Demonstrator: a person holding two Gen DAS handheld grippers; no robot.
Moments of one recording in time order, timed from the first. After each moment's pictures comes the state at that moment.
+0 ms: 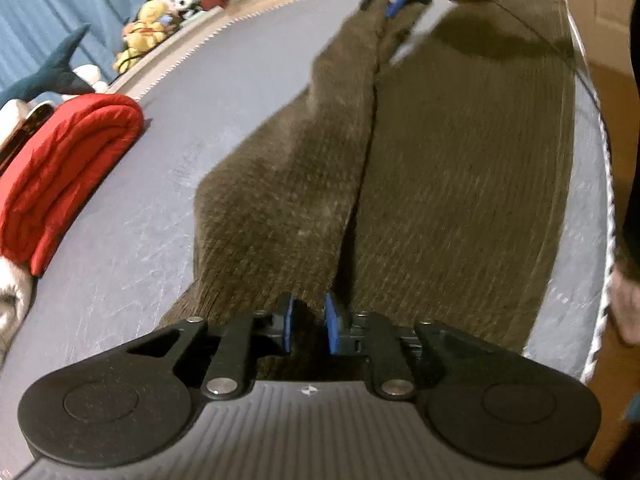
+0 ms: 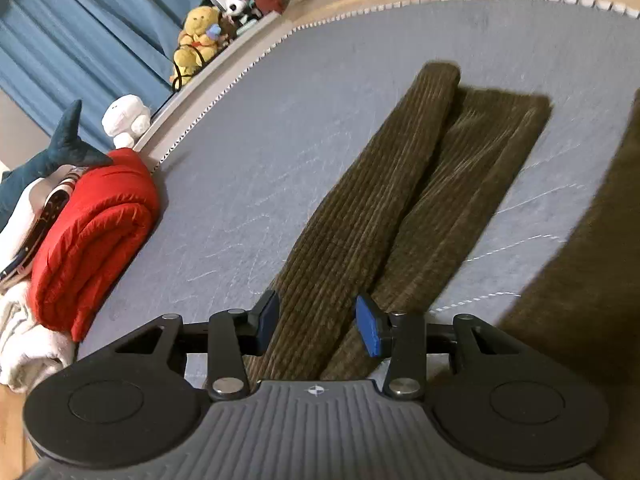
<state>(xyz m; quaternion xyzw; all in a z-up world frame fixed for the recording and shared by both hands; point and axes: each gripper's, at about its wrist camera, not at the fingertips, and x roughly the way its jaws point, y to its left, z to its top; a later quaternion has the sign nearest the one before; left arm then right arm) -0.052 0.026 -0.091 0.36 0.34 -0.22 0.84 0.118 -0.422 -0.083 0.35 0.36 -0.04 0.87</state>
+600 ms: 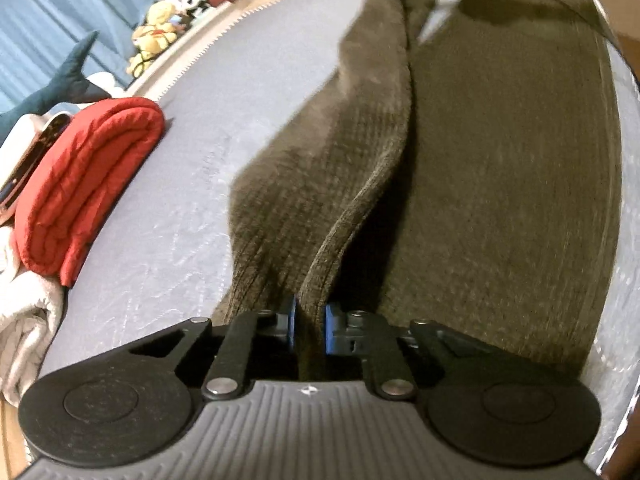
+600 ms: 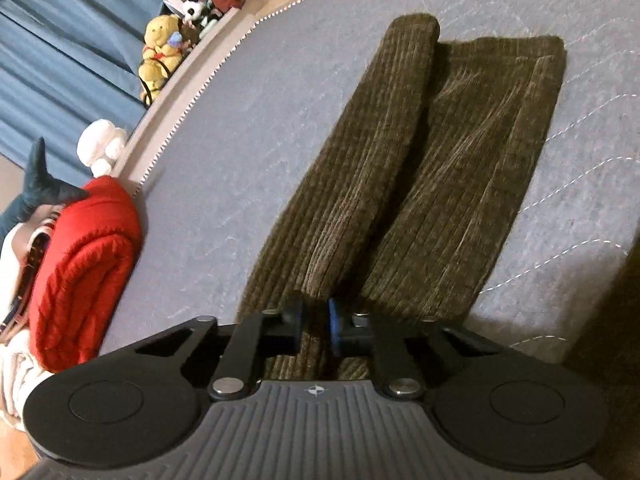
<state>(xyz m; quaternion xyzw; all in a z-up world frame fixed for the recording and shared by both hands) -0.025 0.044 -0.089 0.38 0.33 -0.18 0.84 0.155 -0.452 -0.114 0.41 0.35 -0.05 0.84</state>
